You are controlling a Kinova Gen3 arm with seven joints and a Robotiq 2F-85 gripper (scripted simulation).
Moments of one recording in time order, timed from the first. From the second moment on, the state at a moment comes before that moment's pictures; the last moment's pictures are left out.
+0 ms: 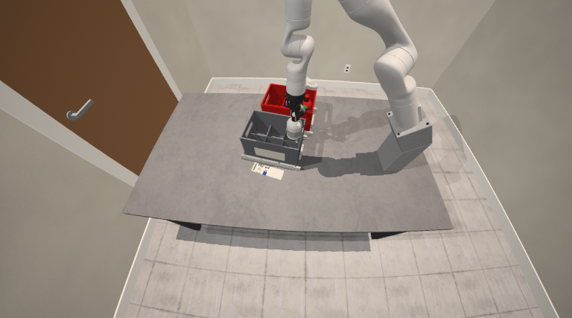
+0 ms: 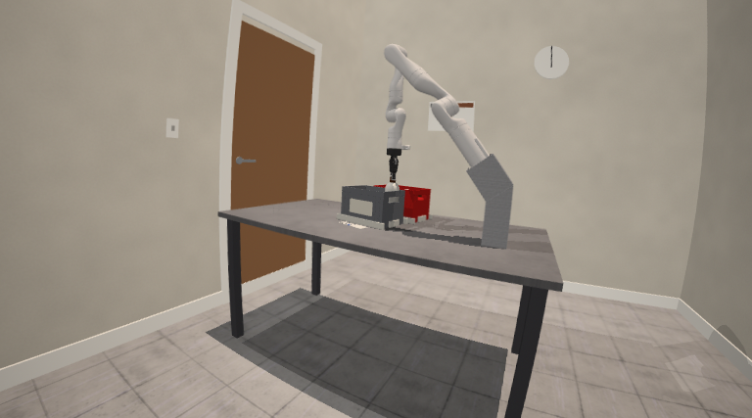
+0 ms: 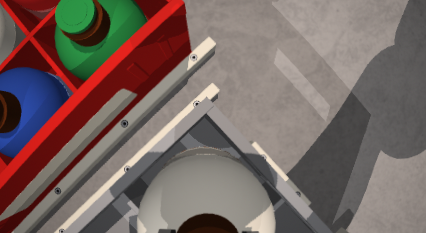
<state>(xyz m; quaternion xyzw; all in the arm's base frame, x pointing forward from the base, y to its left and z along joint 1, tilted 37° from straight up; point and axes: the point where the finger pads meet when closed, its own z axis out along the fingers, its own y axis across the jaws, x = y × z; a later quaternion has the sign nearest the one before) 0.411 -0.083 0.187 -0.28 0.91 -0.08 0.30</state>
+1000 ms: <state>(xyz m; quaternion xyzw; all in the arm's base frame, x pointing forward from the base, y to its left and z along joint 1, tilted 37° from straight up) 0.429 -0.083 0.168 -0.29 0.91 -0.07 0.29</state>
